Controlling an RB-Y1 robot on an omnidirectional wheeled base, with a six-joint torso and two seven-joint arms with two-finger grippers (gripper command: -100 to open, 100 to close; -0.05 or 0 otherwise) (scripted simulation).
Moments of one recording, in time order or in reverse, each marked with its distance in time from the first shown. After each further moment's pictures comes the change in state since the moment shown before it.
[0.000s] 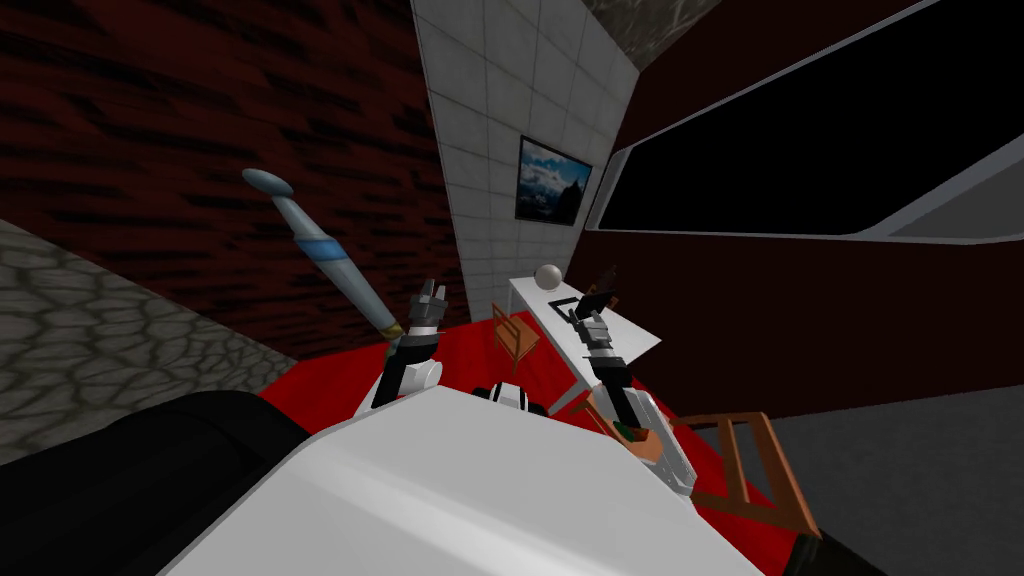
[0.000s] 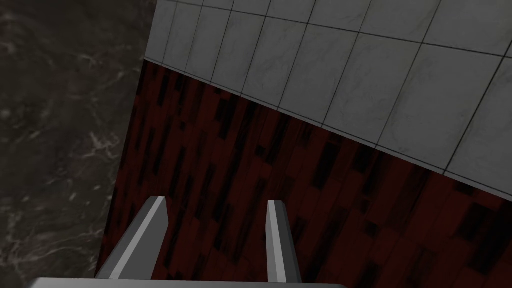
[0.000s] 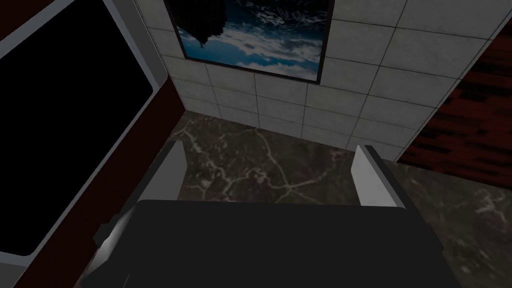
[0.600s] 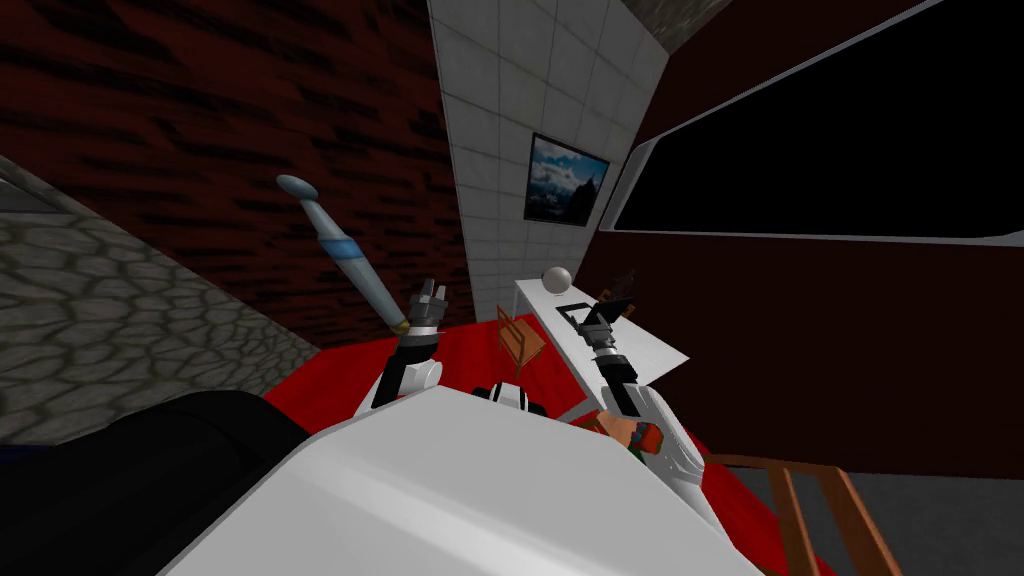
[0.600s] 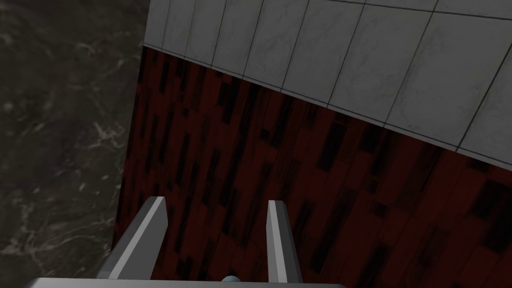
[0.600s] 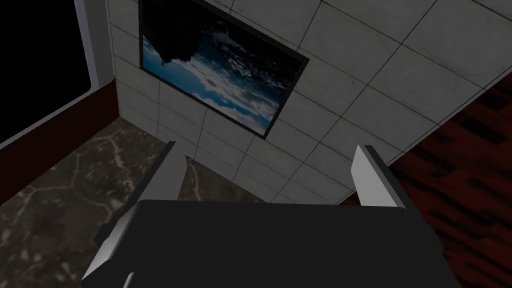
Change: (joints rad) left arm 0.000 0.000 0.000 0.000 0.000 0.000 0.000; right arm -0.047 -0.094 -0.041 0.124 0.161 0.047 0.168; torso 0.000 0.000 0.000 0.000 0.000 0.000
